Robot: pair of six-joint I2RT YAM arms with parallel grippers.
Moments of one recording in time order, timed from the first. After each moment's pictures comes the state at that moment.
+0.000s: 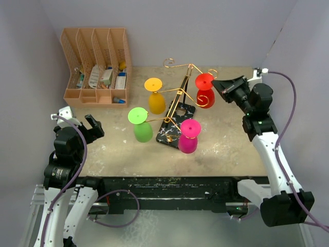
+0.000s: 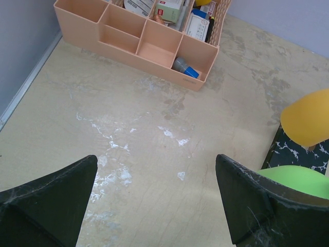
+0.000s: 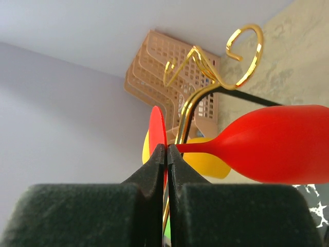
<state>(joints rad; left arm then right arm) -0.13 0.47 0.83 -0.71 -0.29 -0.38 0.09 1.06 0.98 0.00 -0.33 1.13</state>
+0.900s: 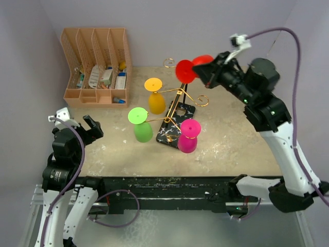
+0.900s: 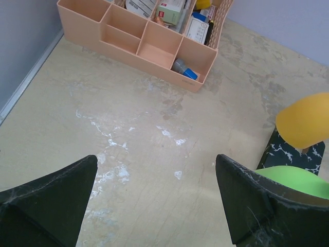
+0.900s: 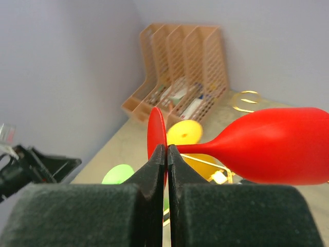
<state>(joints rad) -0.13 0.45 0.84 -0.73 -0.30 -0.40 0.45 1.15 1.64 -0.43 -0.18 0.36</state>
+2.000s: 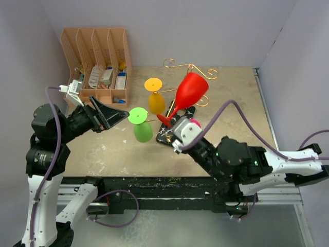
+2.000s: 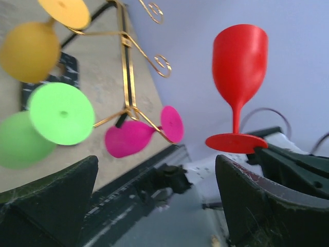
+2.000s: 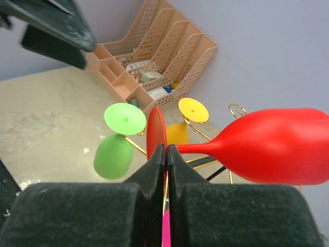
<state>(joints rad) -0.13 0.74 1.31 -0.72 0.63 -0.83 1.63 1.12 1.43 -0.27 0.92 -0.46</state>
